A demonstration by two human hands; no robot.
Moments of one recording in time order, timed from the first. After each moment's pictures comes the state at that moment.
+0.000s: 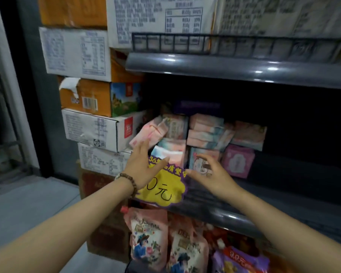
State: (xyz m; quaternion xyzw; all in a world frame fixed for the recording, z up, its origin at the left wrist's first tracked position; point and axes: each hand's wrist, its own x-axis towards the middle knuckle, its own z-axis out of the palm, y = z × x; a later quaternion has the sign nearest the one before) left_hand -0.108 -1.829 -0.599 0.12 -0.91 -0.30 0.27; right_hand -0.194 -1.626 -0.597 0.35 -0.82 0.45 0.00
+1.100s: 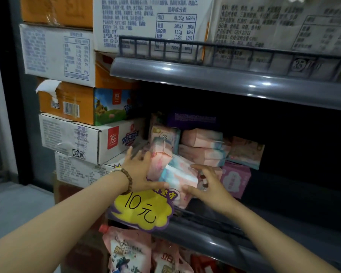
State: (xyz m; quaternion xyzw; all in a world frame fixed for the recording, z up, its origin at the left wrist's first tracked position) left_hand -0.160 -1.837 -0.573 0.10 -0.99 -0.01 0.07; right_hand -0.261 -1.617 -0.606 0.39 -0.82 0.42 0.02
